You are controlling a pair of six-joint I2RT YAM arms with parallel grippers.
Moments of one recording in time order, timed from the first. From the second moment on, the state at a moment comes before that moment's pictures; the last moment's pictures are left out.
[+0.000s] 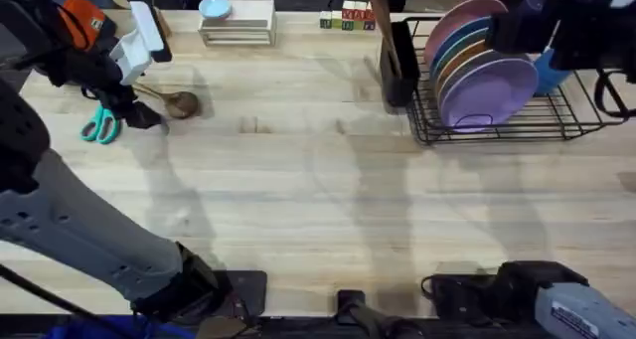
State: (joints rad) left arm 0.57 1.95 1.37 -0.62 0.30 1.69; right arm 0.00 1.00 1.09 -0.65 -0.05 0.01
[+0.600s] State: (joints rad) left arm 0.54 2.00 1.47 -0.59 0.30 1.51; right arm 0.00 1.03 1.09 -0.65 -0.05 0.01
